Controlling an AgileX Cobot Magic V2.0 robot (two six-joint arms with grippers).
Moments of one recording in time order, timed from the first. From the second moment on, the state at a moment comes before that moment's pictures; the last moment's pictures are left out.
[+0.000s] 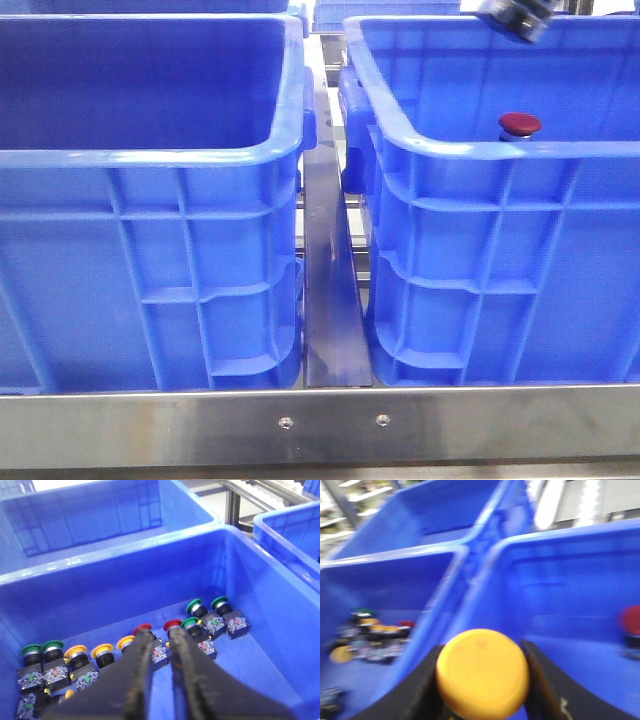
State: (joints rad) left arm 0.14 0.56 -0.70 -0.86 0.62 0.86; right arm 0.28 0.99 -0.65 1.81 0.15 -1.50
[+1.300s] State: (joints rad) left arm 0.14 0.56 -0.70 -0.85 0.55 0.81; right arm -0.14 1.73 -1.09 1.83 0.12 -1.77
